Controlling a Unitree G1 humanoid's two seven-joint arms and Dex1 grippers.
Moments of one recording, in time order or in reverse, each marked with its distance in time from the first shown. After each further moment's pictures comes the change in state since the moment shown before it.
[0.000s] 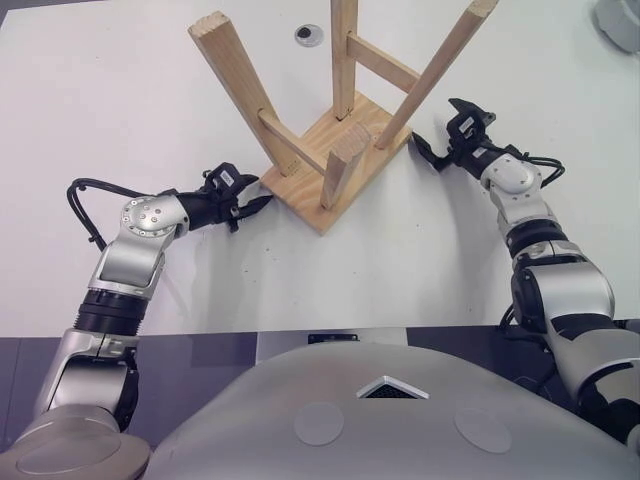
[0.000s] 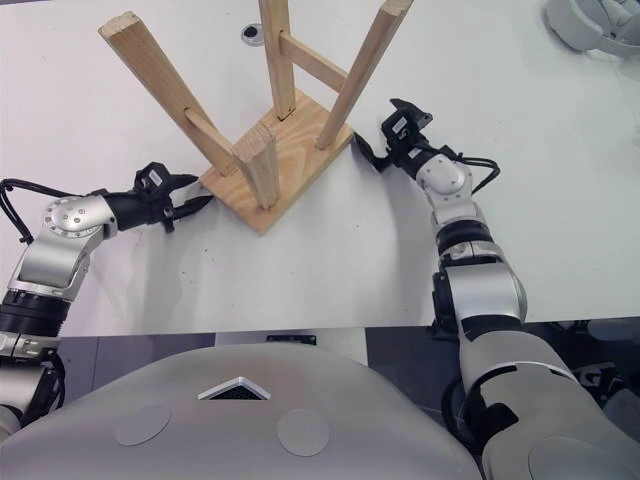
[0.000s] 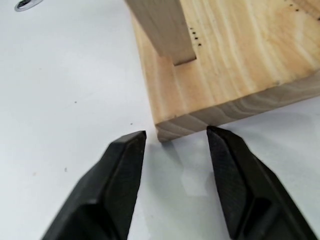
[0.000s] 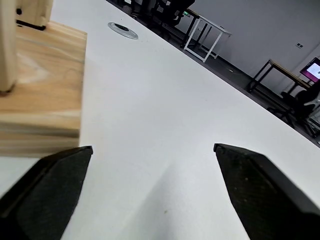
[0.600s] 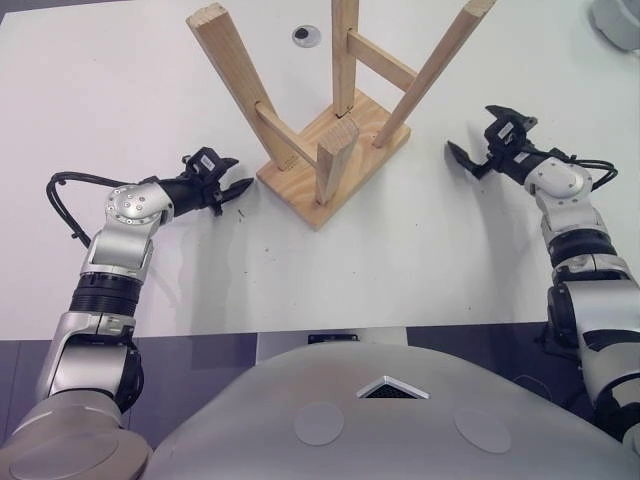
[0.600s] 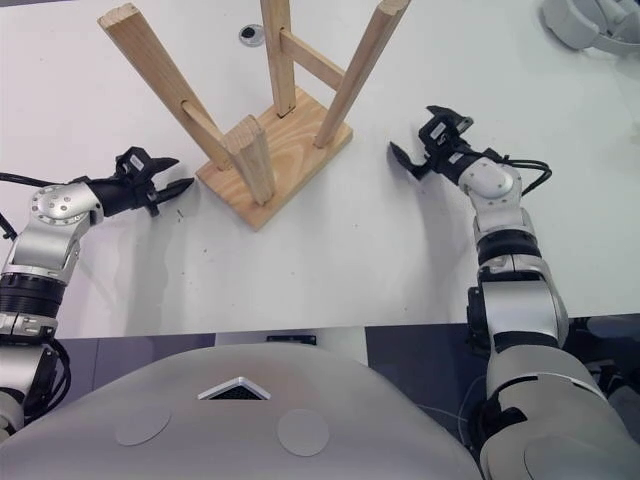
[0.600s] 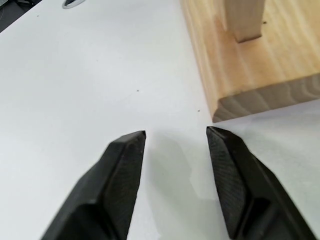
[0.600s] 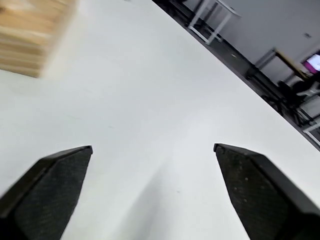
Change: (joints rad) left arm -0.051 -0.002 0.032 0.142 0.030 -0.109 -0.018; right arm 0.003 -0.134 0.004 -0.045 -0.026 0.181 -0.096
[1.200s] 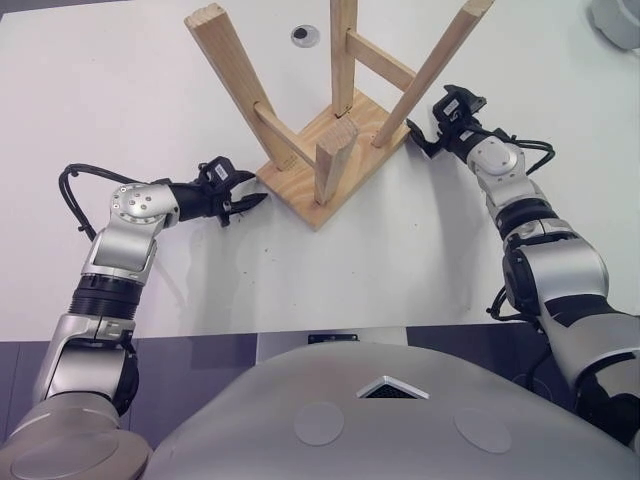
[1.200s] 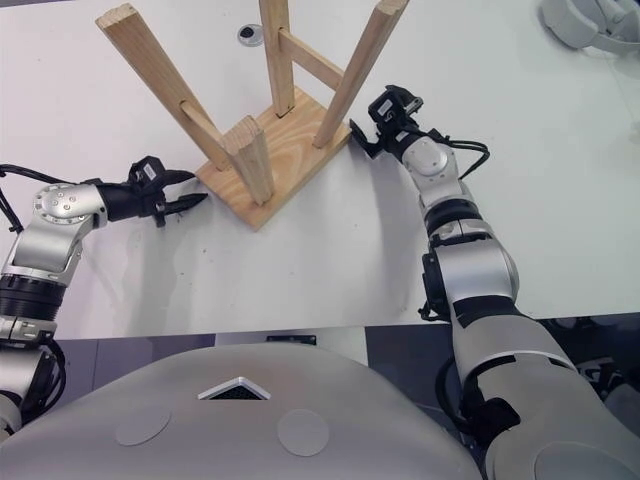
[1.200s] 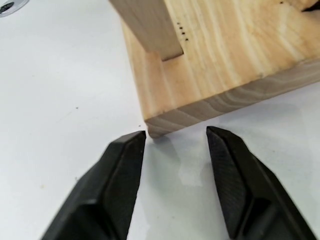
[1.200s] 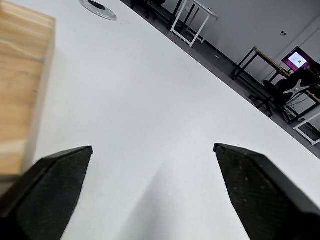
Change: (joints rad) left arm -0.009 0.016 -0.024 -0.045 0.002 0.060 -0.120; right arm -0.139 0.203 0.038 0.160 -0.052 -0.084 -0.065
